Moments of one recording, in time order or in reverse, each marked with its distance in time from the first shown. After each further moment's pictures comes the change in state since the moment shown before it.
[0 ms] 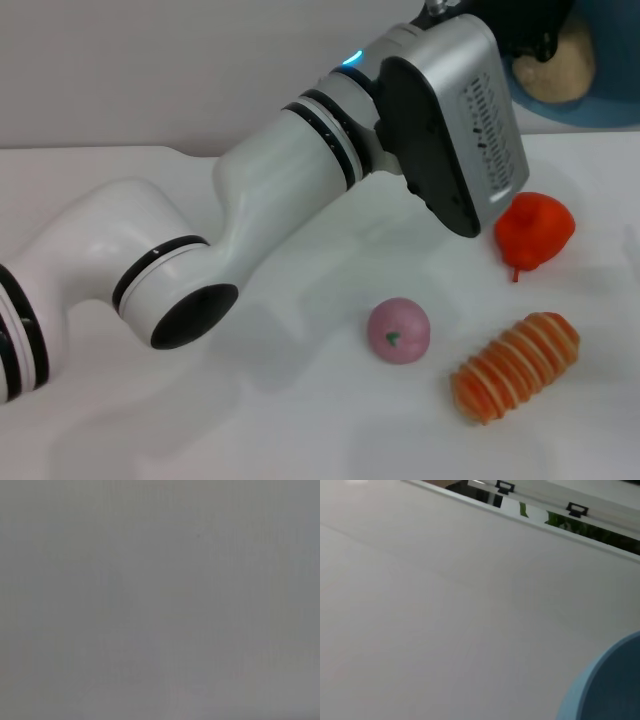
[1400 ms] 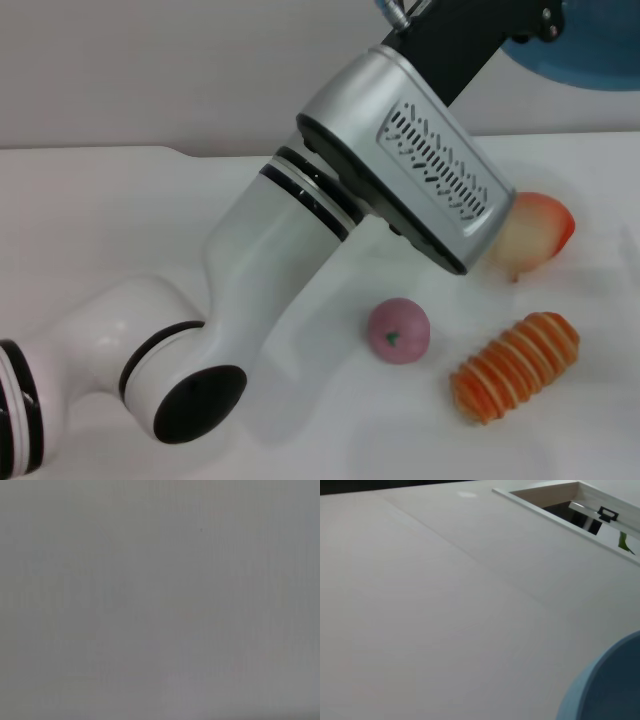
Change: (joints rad) left arm 0.054 0.000 0.228 -0.038 -0.363 0.352 0.082; right arm 0.003 0.002 -0.003 0.010 0.000 0.002 0.000
